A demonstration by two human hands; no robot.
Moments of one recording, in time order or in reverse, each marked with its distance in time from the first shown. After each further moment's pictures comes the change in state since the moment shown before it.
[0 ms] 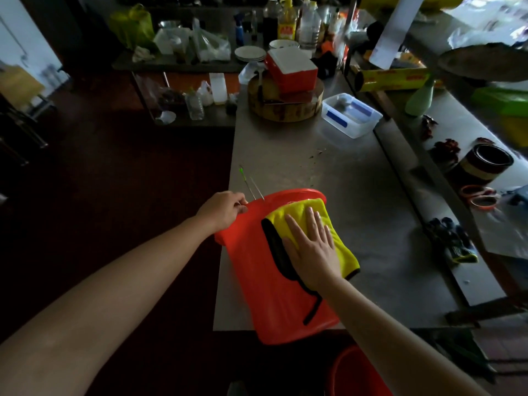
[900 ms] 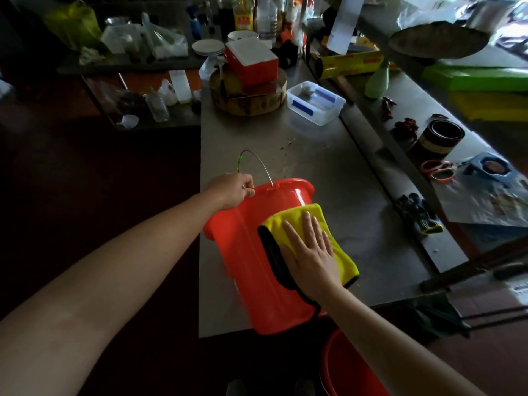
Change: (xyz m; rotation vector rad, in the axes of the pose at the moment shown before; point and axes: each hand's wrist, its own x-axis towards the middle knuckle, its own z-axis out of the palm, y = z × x) left_hand 0.060 0.080 0.008 0.150 -0.116 0.122; right_hand -0.041 0.038 0.005 0.009 0.053 0.116
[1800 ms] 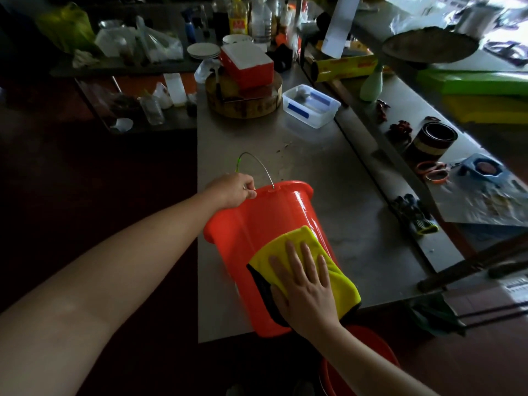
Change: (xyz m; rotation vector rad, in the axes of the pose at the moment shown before) left_hand 0.009 0.001 -0.001 -0.001 -0.036 0.006; right_hand -0.056 -0.018 0.022 -0.193 0.052 -0.109
